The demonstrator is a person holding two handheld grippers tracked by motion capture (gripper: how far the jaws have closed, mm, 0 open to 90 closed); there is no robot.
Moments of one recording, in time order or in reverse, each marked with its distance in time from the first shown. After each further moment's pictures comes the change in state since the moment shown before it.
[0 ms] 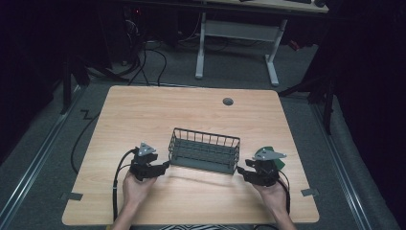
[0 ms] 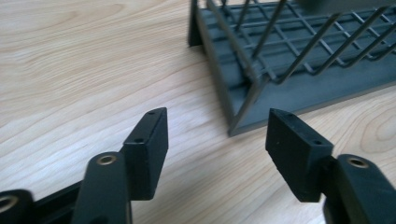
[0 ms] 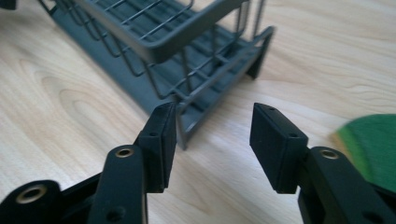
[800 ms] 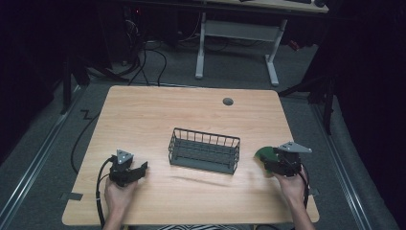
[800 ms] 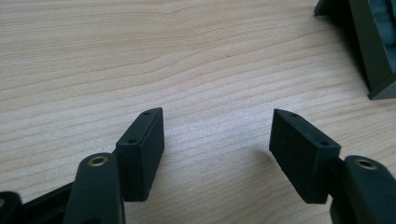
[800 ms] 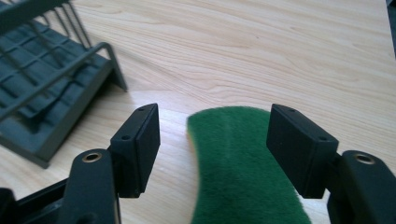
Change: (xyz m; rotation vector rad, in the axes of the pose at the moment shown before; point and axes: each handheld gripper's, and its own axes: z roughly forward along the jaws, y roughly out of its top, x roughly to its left) left arm 0.043 -0.037 -0.011 -0.020 0.231 -0.055; right arm -0.072 -0.009 -0.015 -0.069 -0.201 0.079
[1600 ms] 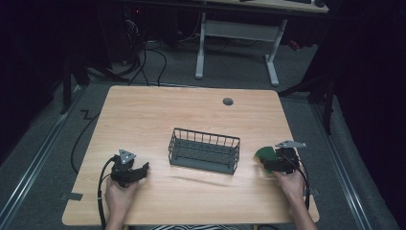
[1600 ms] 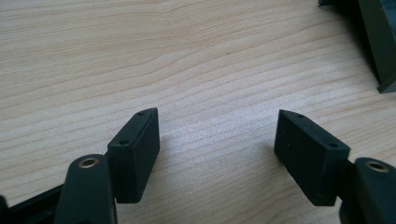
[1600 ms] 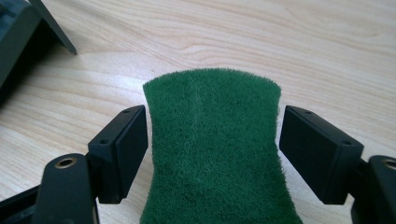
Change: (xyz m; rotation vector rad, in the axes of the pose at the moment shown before) left arm -0.005 0.001 0.003 0.014 0.023 0.033; right arm -0.018 -0.010 0.032 0.144 -0.005 0.017
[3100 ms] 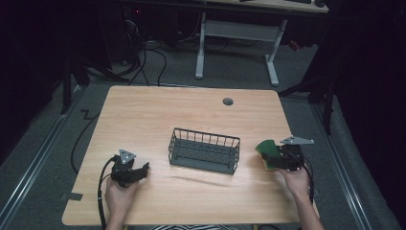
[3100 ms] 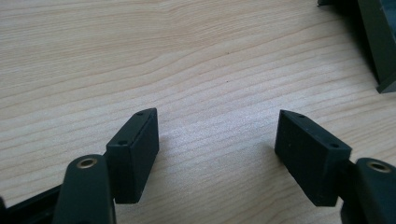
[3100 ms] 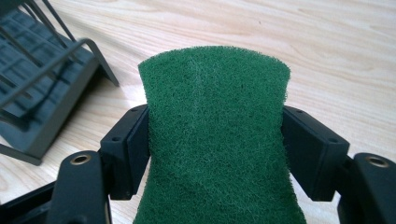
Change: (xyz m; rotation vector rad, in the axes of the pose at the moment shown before) left arm 0.000 0.000 0.000 0.003 0.001 0.003; right arm 0.000 0.017 -0.028 -0.068 0.081 0.004
